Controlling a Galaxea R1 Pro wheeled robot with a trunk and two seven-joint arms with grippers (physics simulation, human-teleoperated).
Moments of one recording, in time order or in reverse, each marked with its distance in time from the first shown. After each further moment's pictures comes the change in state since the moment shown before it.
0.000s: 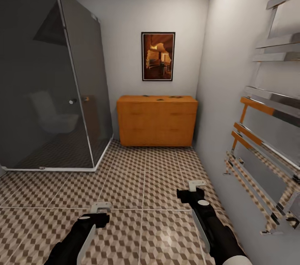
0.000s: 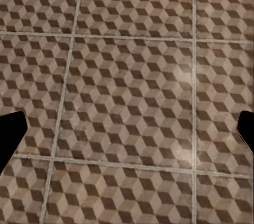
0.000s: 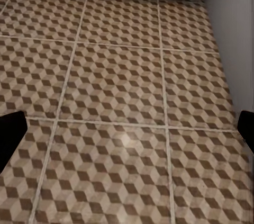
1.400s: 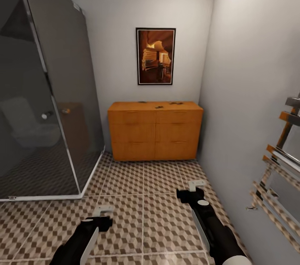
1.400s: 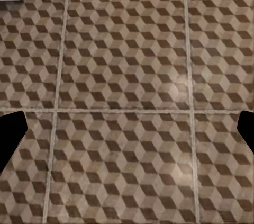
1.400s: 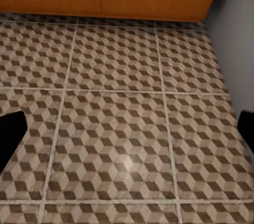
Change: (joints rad) left arm 0.000 -0.022 -0.002 0.036 -0.001 -0.001 -0.003; right arm 0.000 0.002 0.002 0.000 -0.001 0.000 -0.002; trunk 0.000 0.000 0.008
